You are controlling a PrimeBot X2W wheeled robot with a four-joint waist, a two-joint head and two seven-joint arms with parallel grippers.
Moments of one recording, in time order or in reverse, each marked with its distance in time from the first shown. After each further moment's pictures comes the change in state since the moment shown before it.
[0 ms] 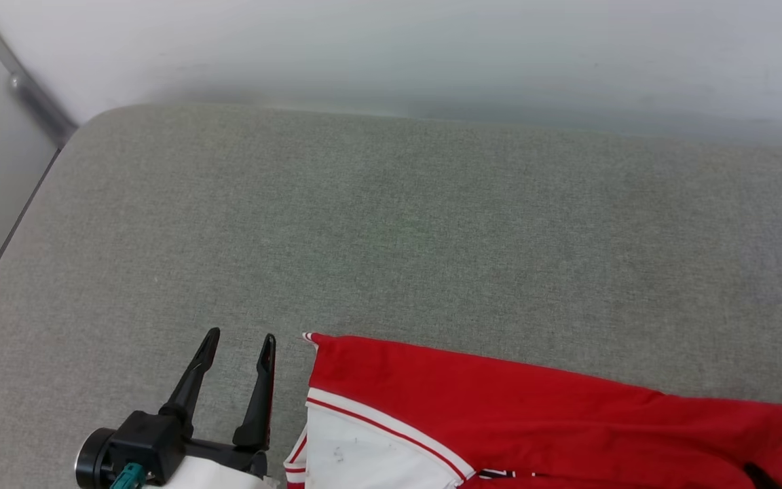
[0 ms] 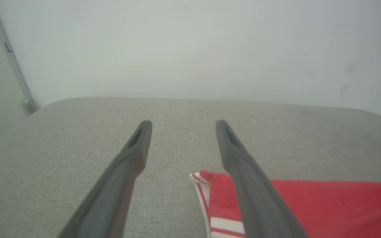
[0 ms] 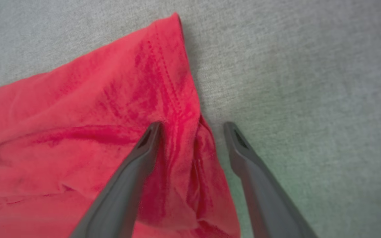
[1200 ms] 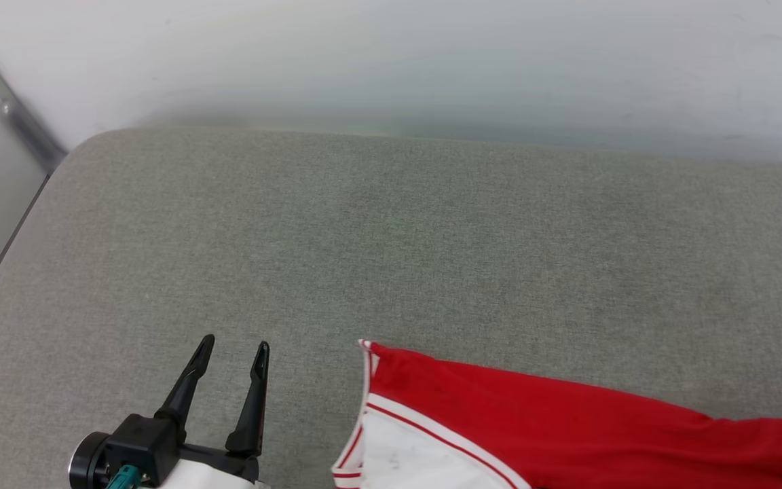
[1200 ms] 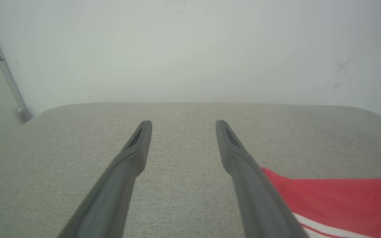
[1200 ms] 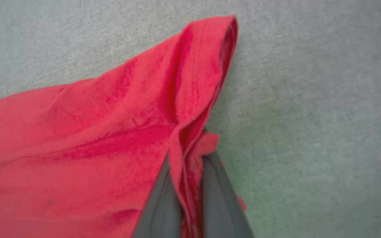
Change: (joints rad) left arm 0.006 -0.065 0.094 0.051 0.080 -0.110 0.000; right arm -0.002 -0.043 -0.009 0.086 0.015 0.001 -0.153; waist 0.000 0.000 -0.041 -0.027
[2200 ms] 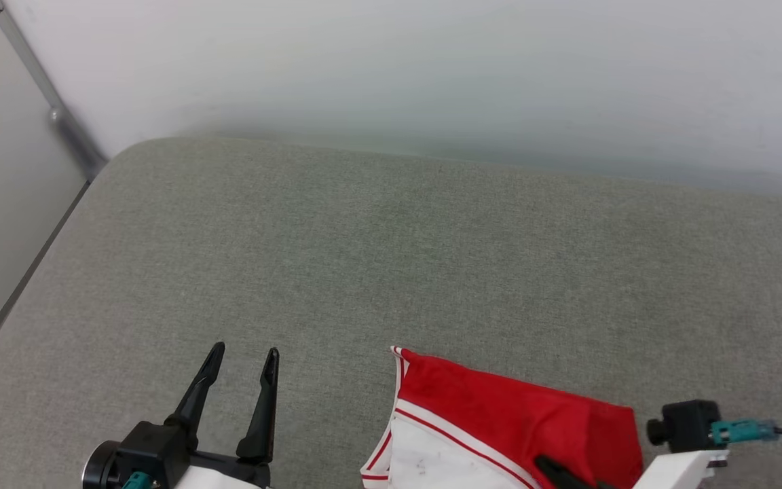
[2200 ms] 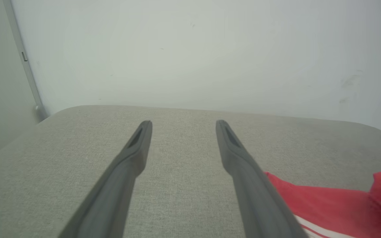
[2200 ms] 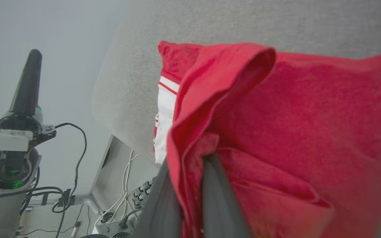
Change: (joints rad) left arm 0.017 -0.040 0.003 -0.001 0.008 -0.006 0.000; right arm 0.117 0.141 0.436 -0.502 0.242 -0.001 0.249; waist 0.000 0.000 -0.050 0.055
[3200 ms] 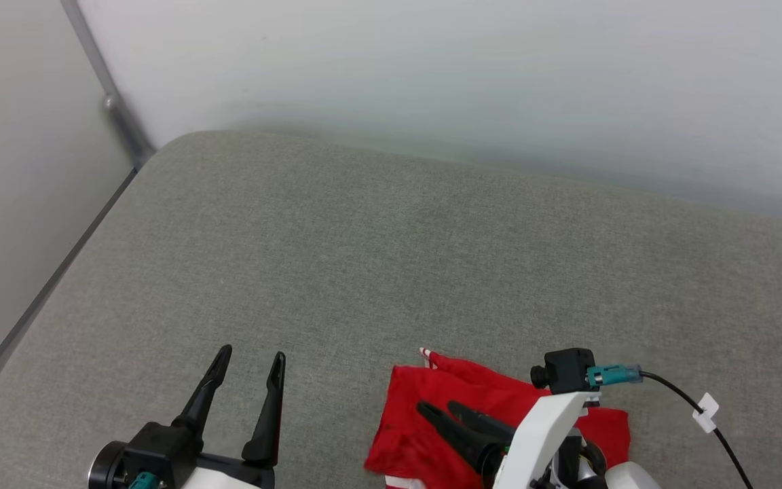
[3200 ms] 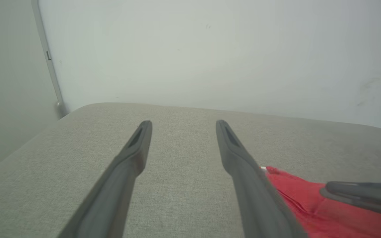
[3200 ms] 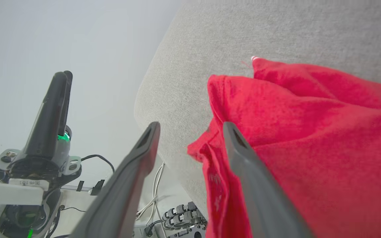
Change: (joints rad) left arm -0.002 0.009 -0.018 0.012 0.000 0.000 0.000; right arm -0.360 0.003 0.372 0.511 0.215 0.000 -0.377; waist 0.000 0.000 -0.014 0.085
